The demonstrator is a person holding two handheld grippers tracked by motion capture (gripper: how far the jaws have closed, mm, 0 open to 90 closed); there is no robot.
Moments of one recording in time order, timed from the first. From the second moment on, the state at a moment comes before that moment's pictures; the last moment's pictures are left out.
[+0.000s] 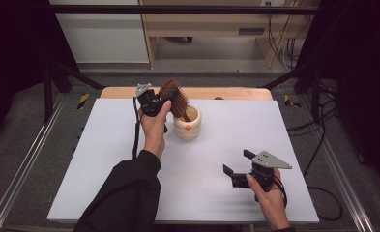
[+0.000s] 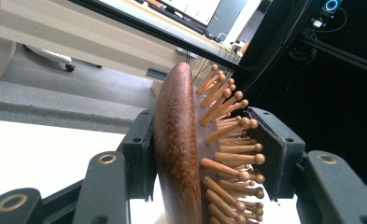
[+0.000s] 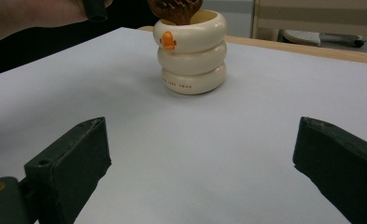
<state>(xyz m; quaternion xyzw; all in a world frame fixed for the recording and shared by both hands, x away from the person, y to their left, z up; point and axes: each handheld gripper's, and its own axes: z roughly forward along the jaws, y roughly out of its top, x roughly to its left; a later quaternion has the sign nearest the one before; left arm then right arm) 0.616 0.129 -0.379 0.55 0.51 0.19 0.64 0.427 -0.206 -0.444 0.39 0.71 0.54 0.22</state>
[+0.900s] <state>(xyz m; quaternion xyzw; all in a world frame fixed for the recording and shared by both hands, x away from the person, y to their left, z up) 0.616 0.131 -0.382 0.55 0.51 0.19 0.64 0.428 -0.207 -0.444 0.39 0.71 0.54 0.22</state>
